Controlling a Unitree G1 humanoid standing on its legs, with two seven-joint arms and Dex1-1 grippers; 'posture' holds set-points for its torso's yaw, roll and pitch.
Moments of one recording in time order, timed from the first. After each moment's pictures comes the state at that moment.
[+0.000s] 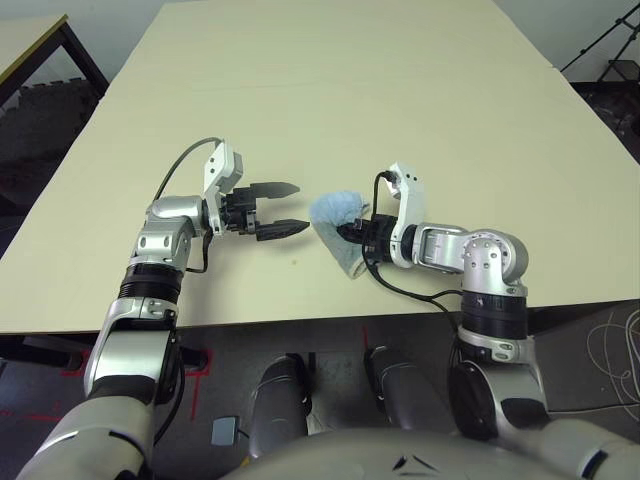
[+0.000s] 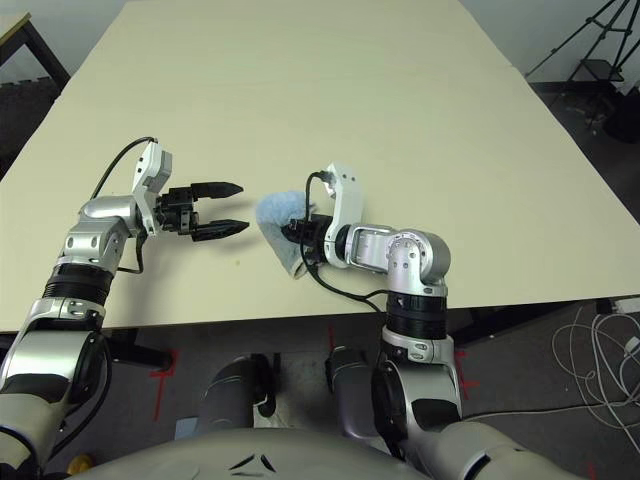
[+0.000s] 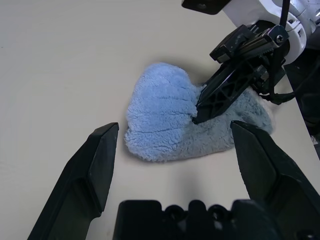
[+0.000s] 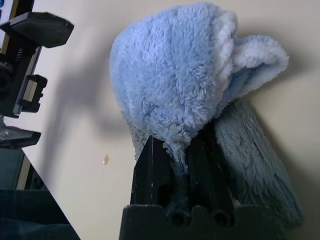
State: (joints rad) left arm -0.64 0.52 0.00 0.60 -0.31 0.08 -1.42; right arm -0.54 0.08 -0.21 -0.05 0.57 1.38 0.15
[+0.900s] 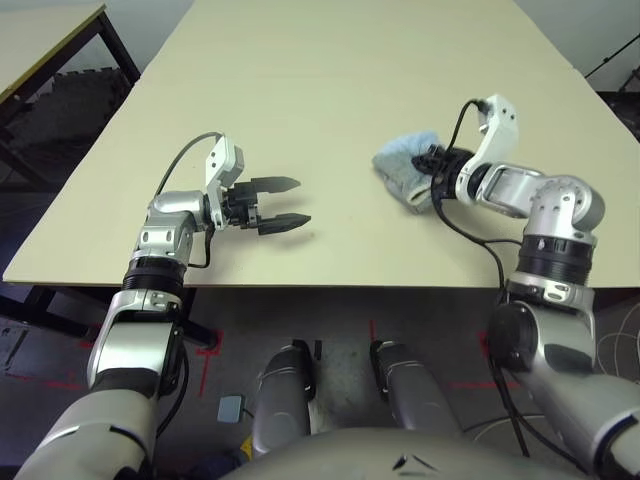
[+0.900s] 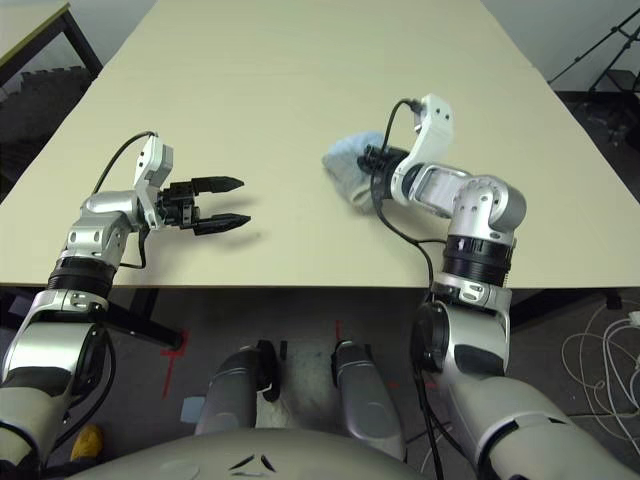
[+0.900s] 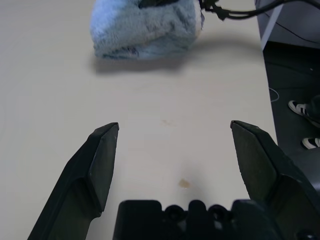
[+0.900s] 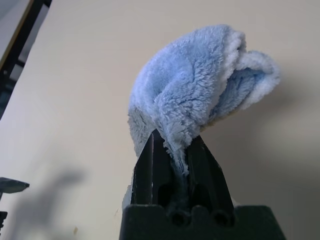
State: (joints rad) left arm -0.69 0.51 0.00 0.66 -0.31 0.04 -1.41; right arm -0.82 -0.23 -0.47 0.16 0.59 1.23 0.10
